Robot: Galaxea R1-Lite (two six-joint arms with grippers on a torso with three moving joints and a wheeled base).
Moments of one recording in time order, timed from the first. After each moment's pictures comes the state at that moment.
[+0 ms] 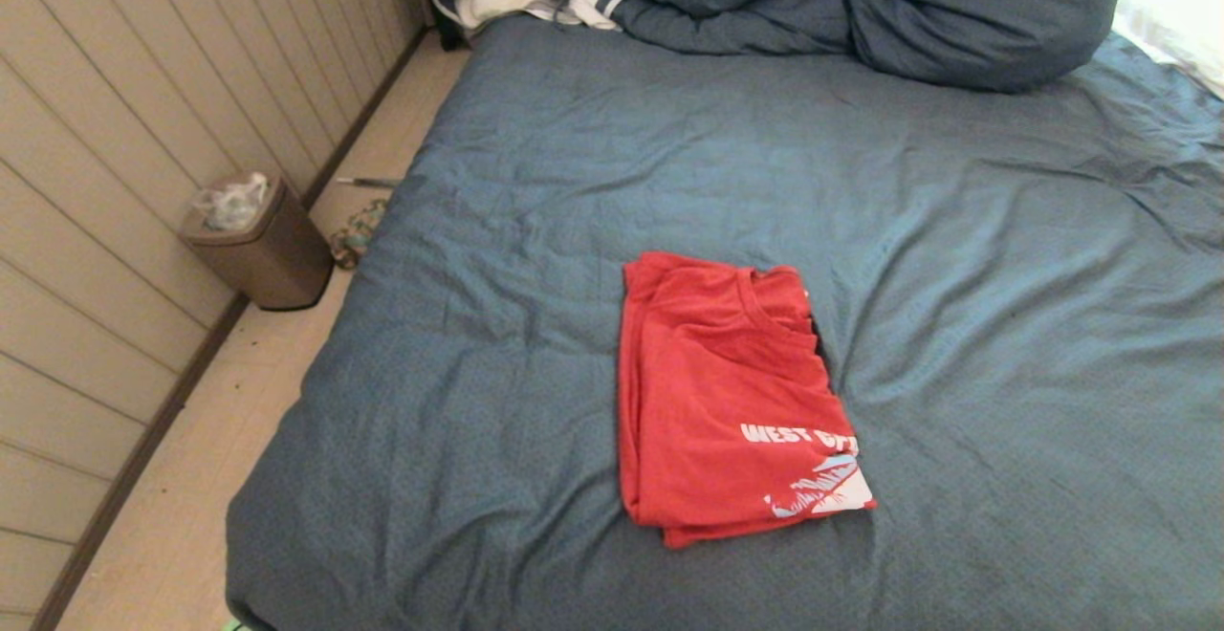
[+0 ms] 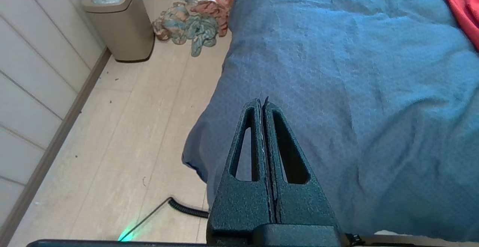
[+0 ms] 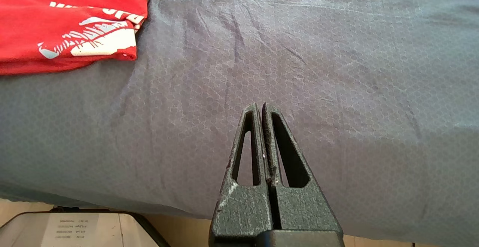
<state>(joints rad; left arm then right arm) 0.00 0.00 0.00 -0.09 -0.01 0.00 -0.01 0.00 0.00 0.02 -0.01 -0.02</state>
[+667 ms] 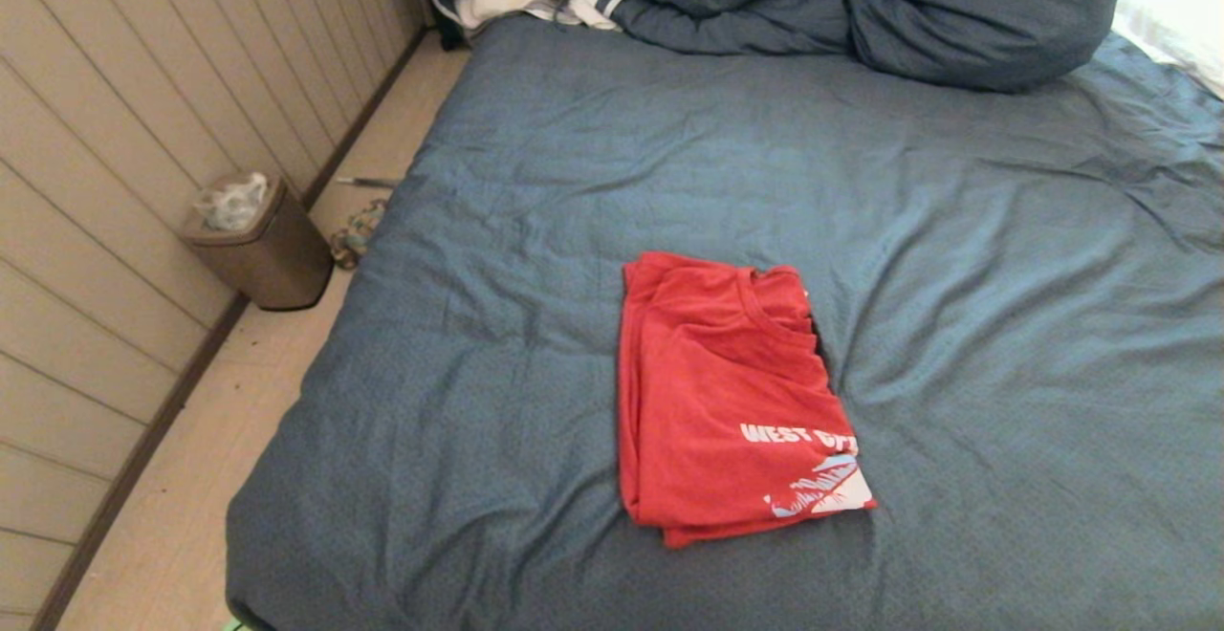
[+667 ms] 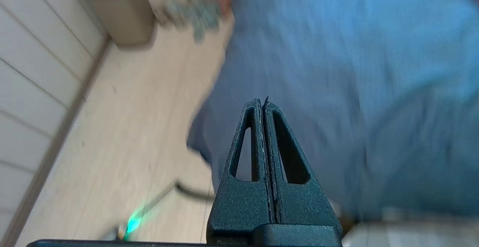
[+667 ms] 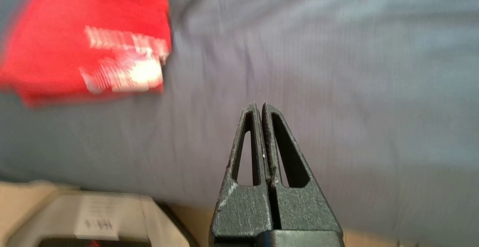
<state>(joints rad) 0.00 0.02 -0.01 -0.01 -0.01 0.04 -0.01 0.34 -0.46 0.23 0.04 -0.03</state>
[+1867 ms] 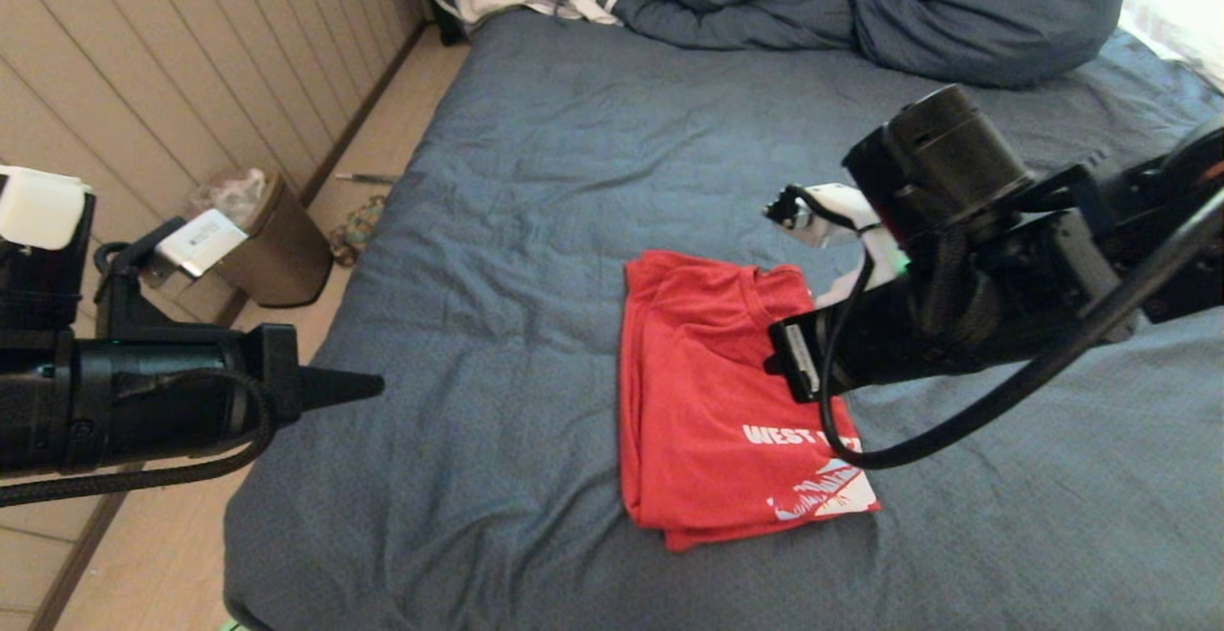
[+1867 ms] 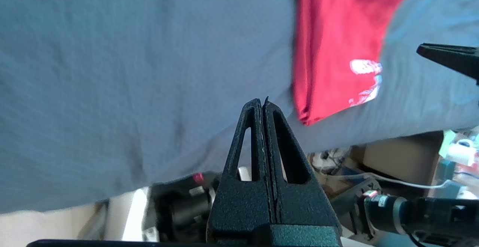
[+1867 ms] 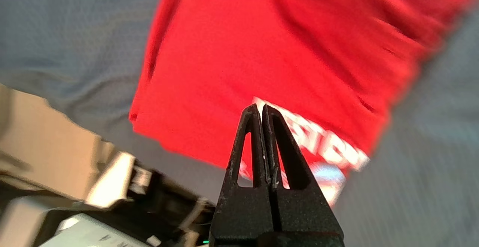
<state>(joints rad) -0.36 1.31 -0.89 0.12 -0.30 -0.48 0.67 1.68 -1.48 0.59 -0.13 0.19</state>
